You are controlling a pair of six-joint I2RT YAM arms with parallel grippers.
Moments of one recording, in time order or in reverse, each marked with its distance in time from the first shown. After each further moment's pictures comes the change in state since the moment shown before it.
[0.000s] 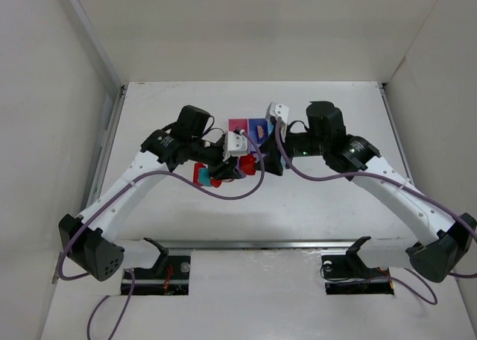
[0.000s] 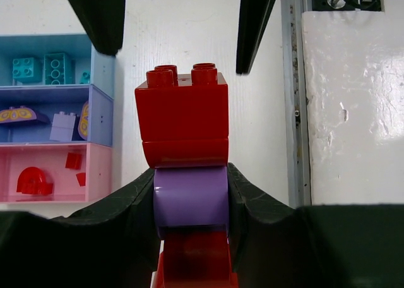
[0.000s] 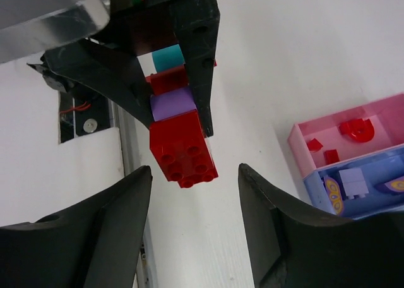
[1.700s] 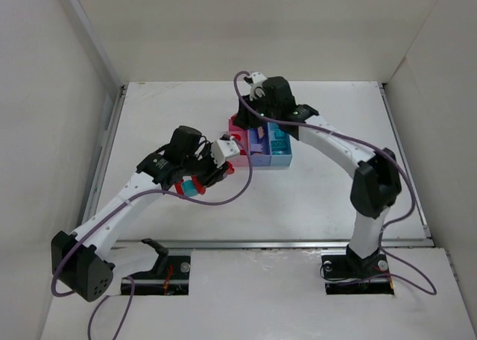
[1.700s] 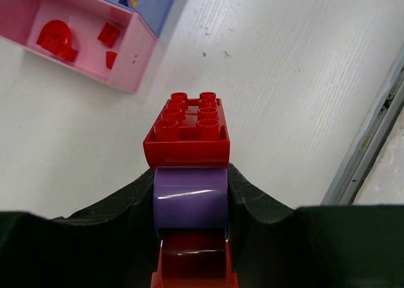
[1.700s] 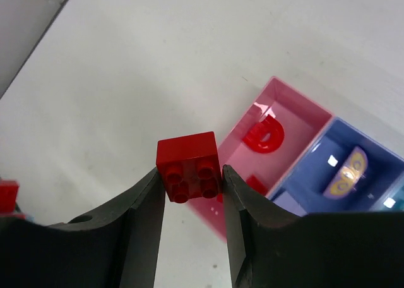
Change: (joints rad) left arm 0.021 -0.148 -0.294 0.188 -0.413 -0.233; right arm -0.053 0.560 0.329 0.167 0.406 0.349
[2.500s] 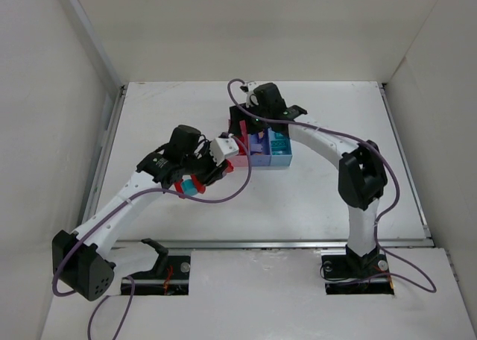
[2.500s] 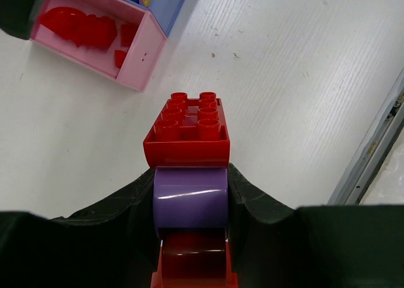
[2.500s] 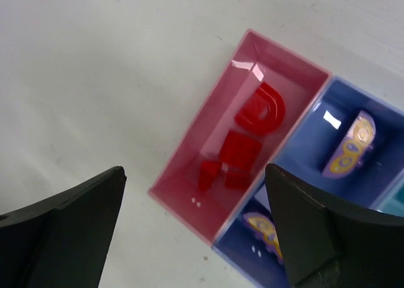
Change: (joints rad) left arm 0.010 0.000 -0.001 0.025 -0.016 -0.024; right arm 0.000 0.218 0.129 -0.088 0.054 0.063
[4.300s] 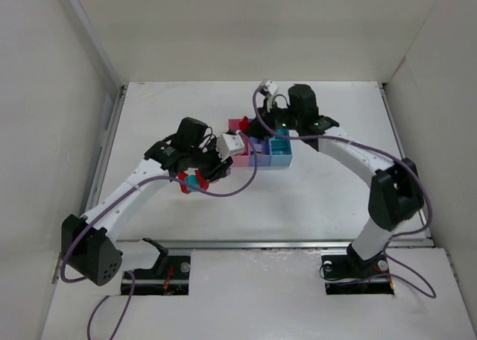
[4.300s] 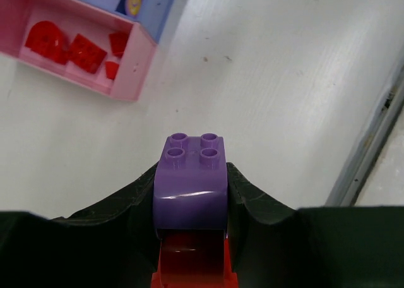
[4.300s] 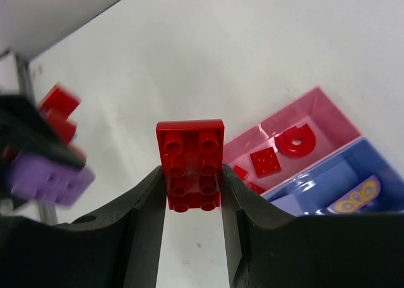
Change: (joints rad) left arm 0.003 0.116 0.103 -0.086 0.079 0.079; right arm -0.125 -0.383 -0.423 0.311 -0.497 -0.301
